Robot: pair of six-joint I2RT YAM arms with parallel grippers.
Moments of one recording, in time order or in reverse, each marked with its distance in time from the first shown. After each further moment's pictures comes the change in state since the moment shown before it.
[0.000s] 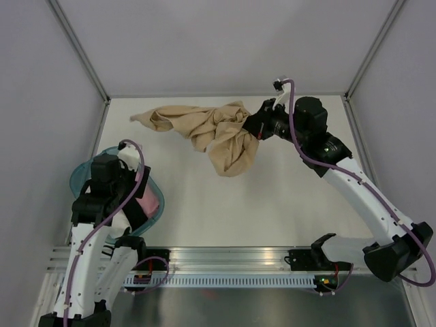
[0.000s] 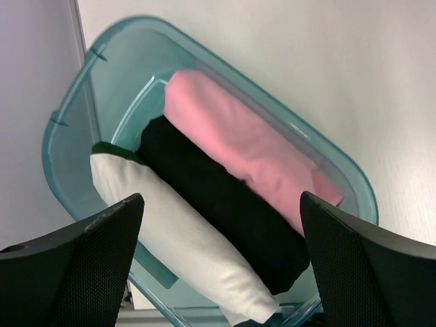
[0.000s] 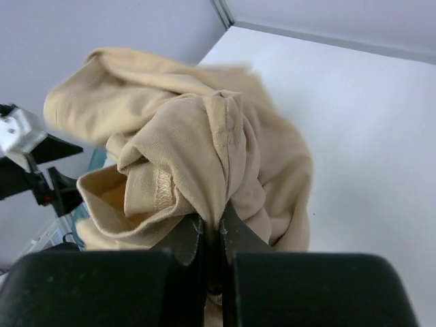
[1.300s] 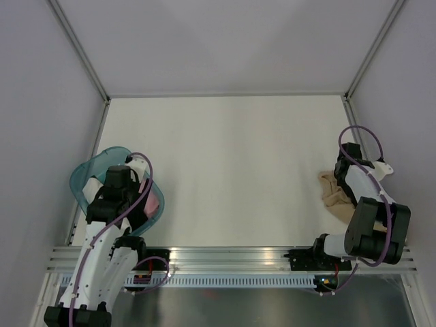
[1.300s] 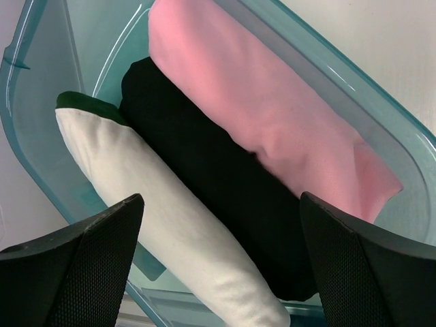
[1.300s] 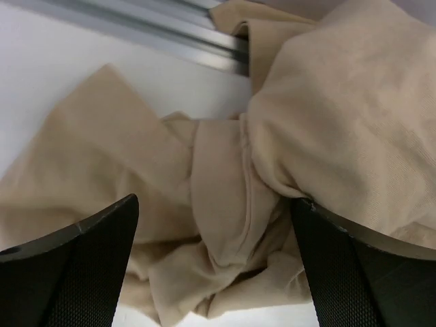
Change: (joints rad) left arm 0.000 -0.041 -0.245 0.090 -0.121 0.000; right arm -0.729 0.111 -0.514 -0.507 1.078 0.511
